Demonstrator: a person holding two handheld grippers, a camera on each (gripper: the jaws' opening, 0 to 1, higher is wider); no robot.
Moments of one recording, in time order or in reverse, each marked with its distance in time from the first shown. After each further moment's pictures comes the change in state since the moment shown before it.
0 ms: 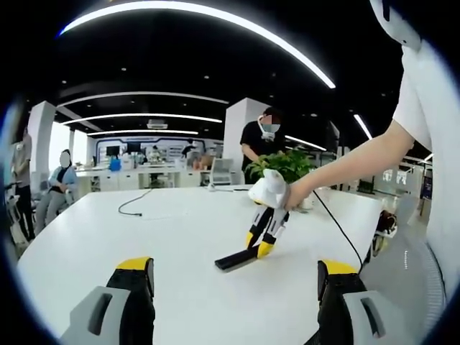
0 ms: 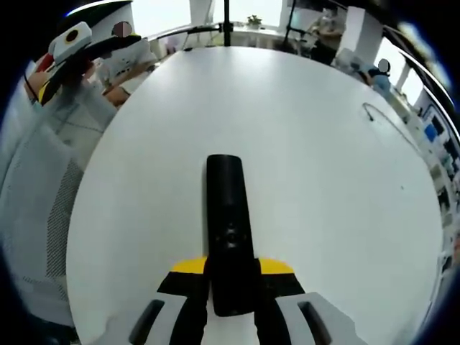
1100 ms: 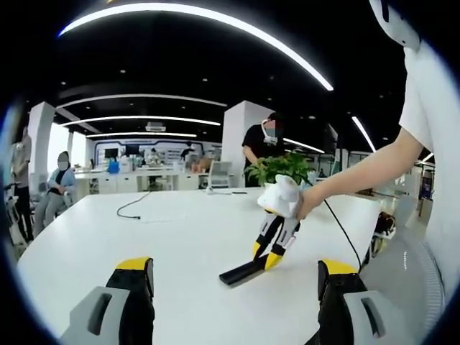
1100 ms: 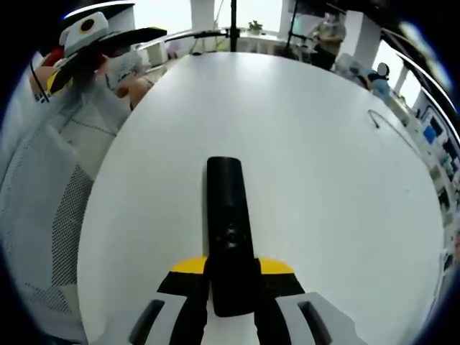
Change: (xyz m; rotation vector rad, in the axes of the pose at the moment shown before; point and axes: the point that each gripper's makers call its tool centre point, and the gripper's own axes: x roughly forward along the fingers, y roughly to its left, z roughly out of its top) left arm 0.000 -0.002 0.004 0.004 -0.019 -0.008; right arm 0.003 0.038 0.006 0.000 -0.035 -0.004
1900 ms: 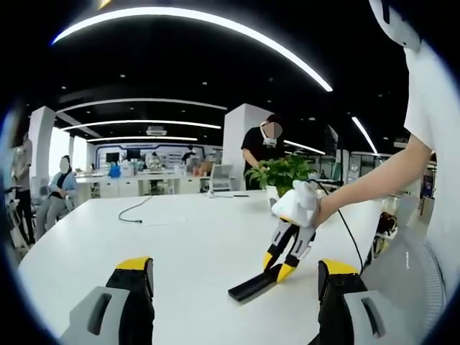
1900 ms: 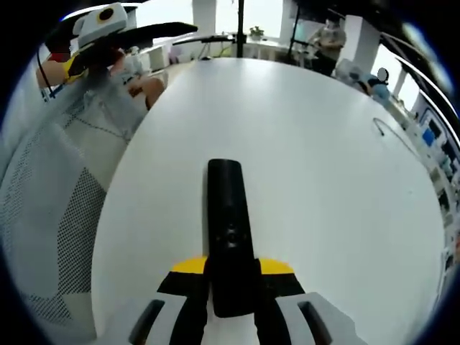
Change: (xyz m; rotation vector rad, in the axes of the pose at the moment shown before) left arm 0.000 0.000 0.003 0.005 -0.014 0.001; right arm 0.003 0.039 0.006 -0.008 -0.042 -0.002
